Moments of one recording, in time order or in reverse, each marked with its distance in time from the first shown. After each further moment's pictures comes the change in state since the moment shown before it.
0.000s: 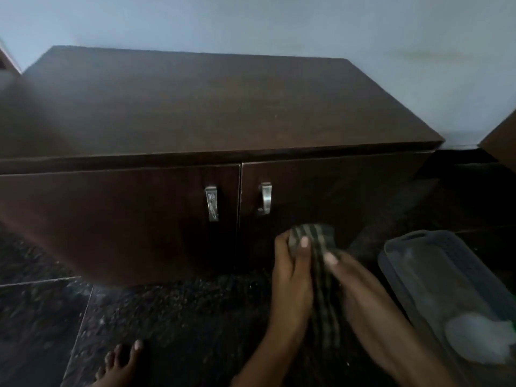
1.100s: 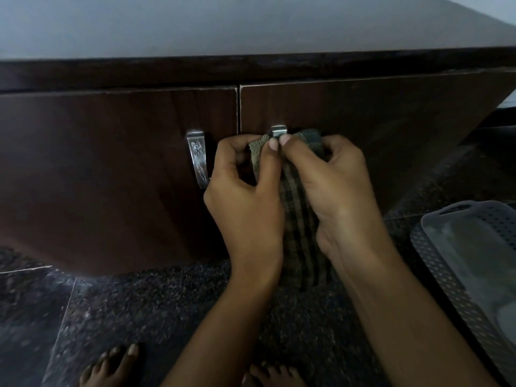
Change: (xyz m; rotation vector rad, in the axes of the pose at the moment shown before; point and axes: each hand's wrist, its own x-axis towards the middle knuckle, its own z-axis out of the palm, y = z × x) left_hand 0.064 0.013 -0.041 0.207 0.474 0.487; right_hand 0.088 -0.015 0.070 -0.207 0.241 -0.476
